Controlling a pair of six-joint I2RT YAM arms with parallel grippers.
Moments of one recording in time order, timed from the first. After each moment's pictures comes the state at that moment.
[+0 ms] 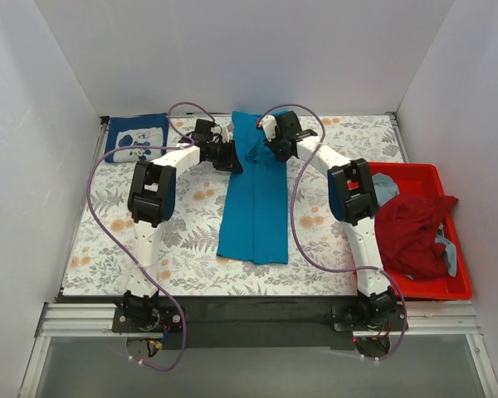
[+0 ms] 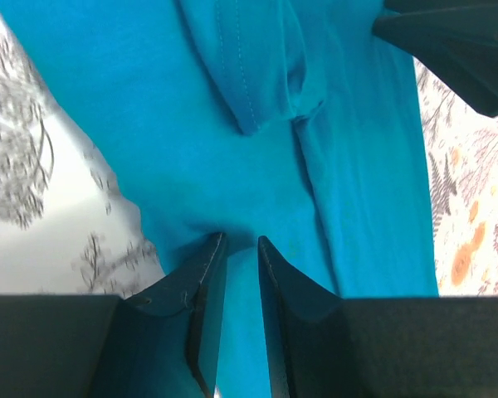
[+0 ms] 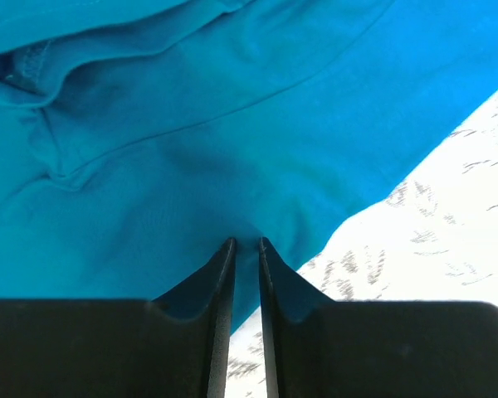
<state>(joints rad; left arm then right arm) -0.28 2.36 1.80 -0.33 0.57 -0.24 0.43 2.42 2.00 -0.45 -0.07 -0.38</state>
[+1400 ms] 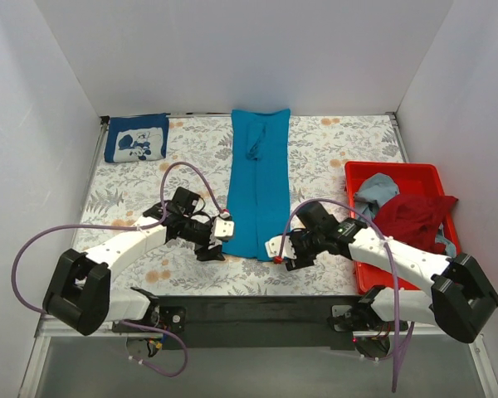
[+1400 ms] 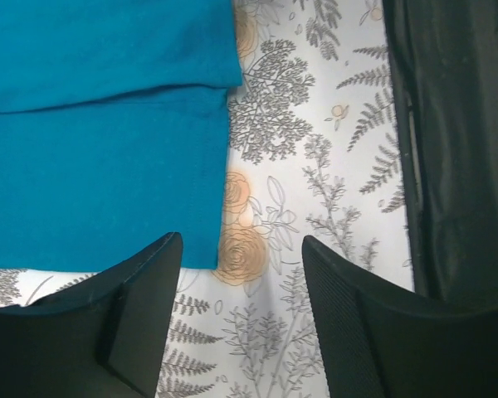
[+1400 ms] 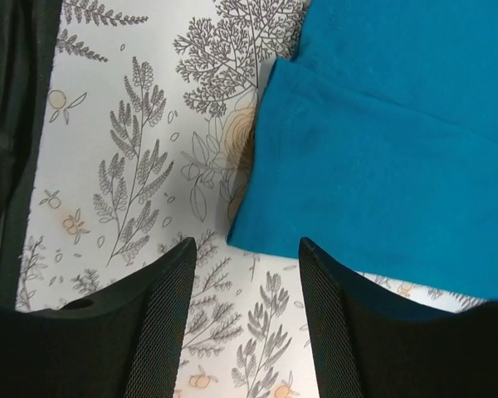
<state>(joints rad) -0.47 1.28 0.71 -0.54 0.84 0.96 0.77 1.17 0.67 -0.55 -0.47 -1.03</state>
